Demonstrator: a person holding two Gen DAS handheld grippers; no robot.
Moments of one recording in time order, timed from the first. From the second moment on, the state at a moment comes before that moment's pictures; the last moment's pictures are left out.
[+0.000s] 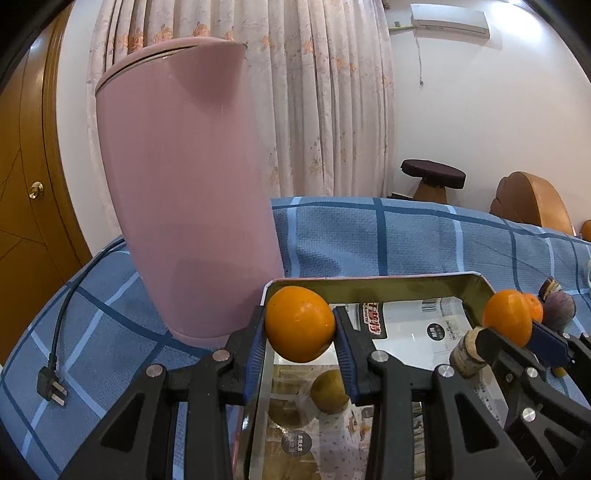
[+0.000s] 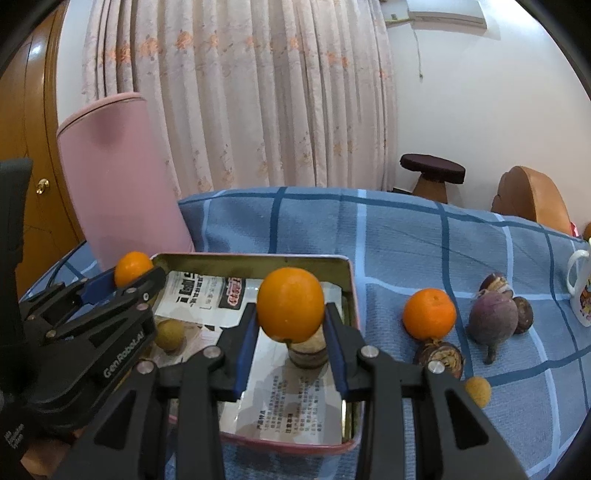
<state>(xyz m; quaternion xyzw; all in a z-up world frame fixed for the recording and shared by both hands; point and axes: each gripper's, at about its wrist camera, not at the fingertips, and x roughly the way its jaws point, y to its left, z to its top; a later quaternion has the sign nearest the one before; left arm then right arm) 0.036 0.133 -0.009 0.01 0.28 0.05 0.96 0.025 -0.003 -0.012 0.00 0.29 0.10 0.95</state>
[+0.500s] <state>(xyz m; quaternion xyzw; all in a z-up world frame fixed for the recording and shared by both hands) 0.037 0.131 -0.010 0.02 0.29 0.05 0.95 0.026 0.004 -0.014 -0.01 0.30 0.12 0.95</state>
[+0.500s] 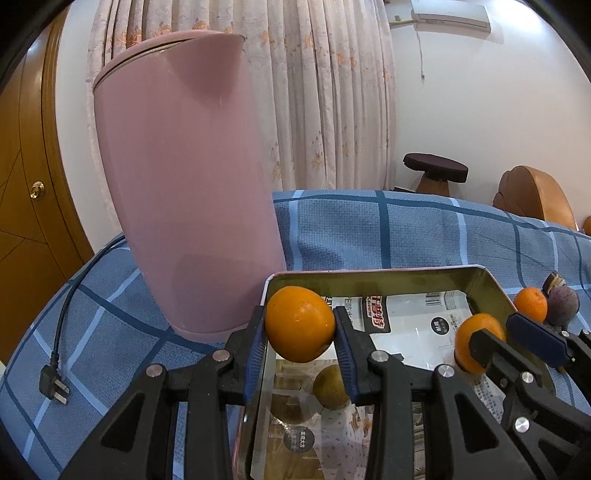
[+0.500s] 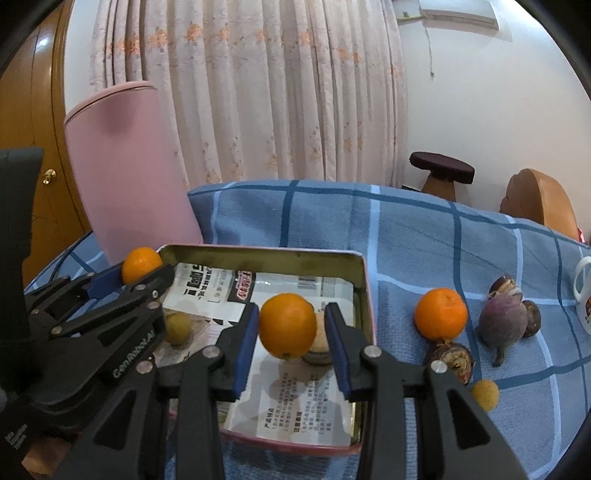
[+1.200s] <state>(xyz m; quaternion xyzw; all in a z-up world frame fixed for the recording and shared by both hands) 0.029 0.134 -0.001 0.01 0.26 0.06 0.96 0.008 -0.028 -0.003 0.03 0.25 0.07 0.96</state>
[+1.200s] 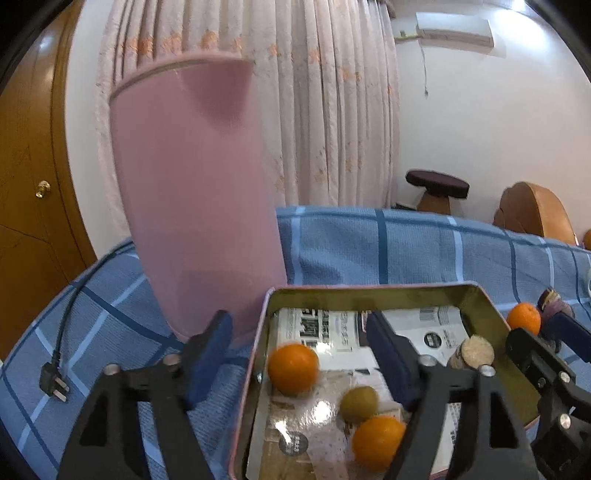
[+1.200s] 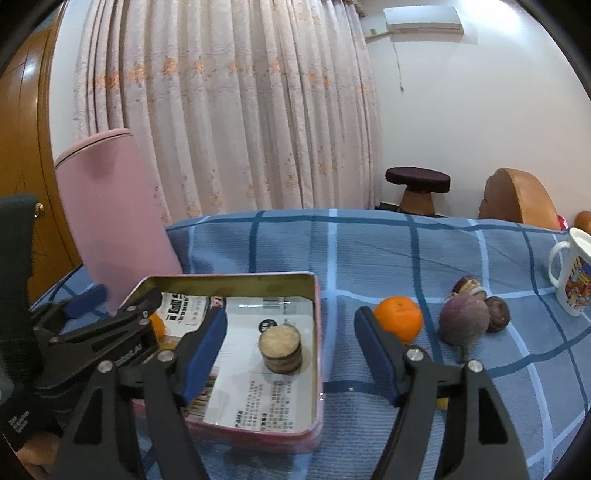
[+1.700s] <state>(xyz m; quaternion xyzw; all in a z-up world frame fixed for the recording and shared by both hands) 0.023 0.131 0.001 -0.01 0.25 0.05 0.97 0.005 -0.040 -0.004 0.03 0.25 0.06 0.96</state>
